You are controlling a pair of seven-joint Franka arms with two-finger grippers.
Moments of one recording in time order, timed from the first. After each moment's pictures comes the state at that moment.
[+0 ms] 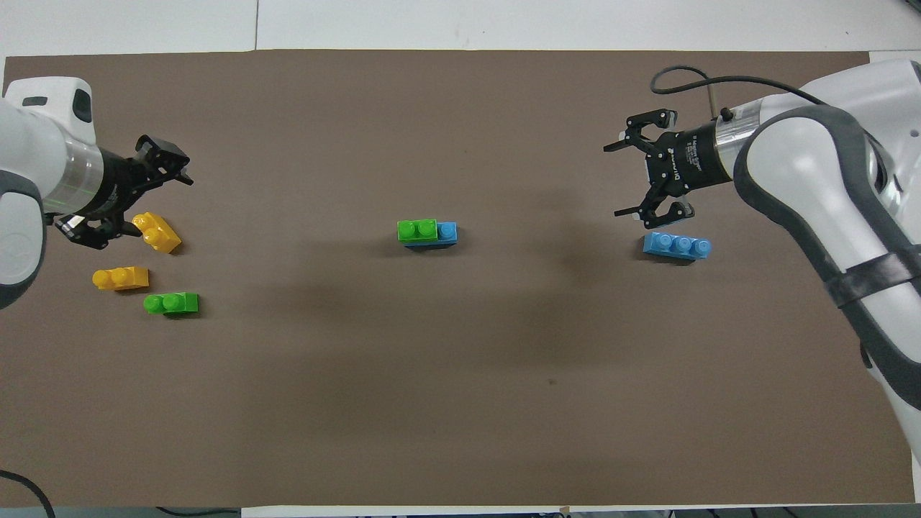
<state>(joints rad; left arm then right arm) 0.05 0.06 -0.14 -1.79 0.01 1.90 -0.74 -0.06 0.30 0.12 -1.72 0.66 1.96 1.16</state>
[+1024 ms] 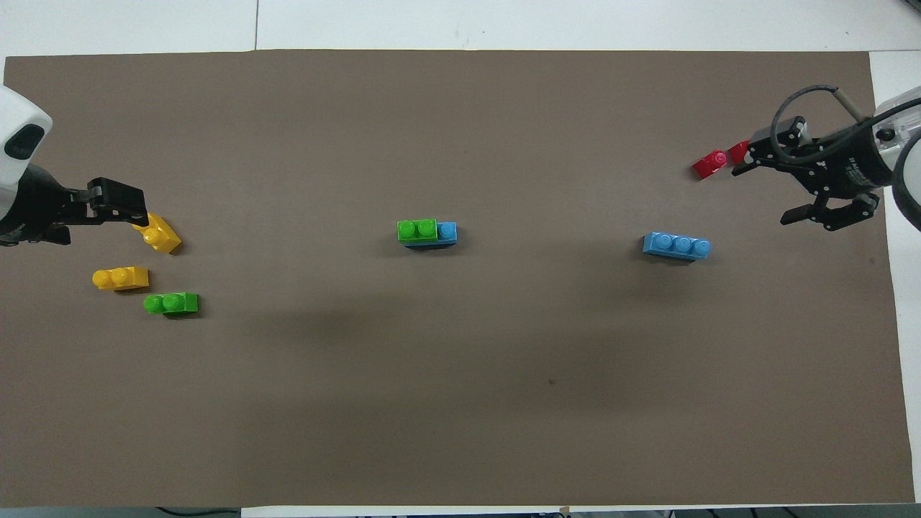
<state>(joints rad) 0.07 -0.02 -0.14 -1.72 0.01 1.70 -0.21 -0.21 0.19 0.11 -1.63 0.25 1.72 0.54</state>
